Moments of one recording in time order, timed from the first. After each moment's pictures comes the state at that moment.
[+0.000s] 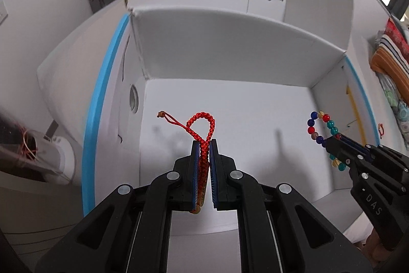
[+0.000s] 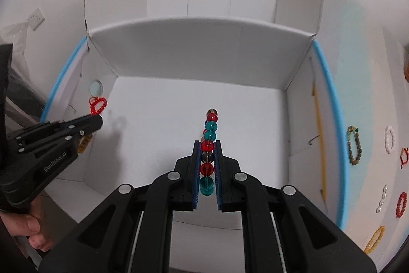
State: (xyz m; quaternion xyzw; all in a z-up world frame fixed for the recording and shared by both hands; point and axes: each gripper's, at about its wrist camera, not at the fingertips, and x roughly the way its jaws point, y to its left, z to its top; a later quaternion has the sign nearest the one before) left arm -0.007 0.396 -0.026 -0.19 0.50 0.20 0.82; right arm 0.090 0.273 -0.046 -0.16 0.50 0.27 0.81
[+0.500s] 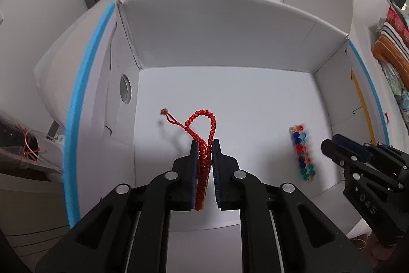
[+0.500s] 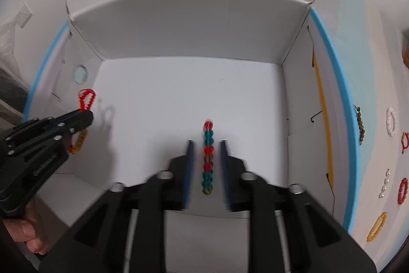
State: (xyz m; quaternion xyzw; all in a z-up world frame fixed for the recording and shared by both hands) left arm -0.004 0.384 -0.031 -0.17 0.51 0.20 0.82; right arm 0.088 0.259 -0.059 -0.16 0.54 0.25 0.79
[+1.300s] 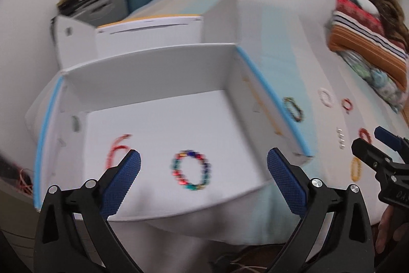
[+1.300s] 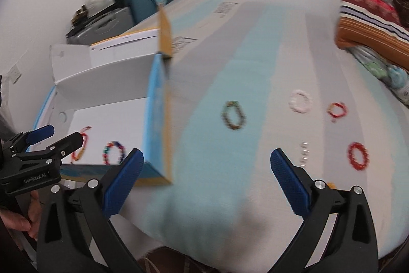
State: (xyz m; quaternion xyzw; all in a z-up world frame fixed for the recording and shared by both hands) left arm 0.004 0.227 0.022 -0.10 0.42 0.13 0.89; right arm 0.057 0.037 0.022 -0.07 0.41 0.15 0.90
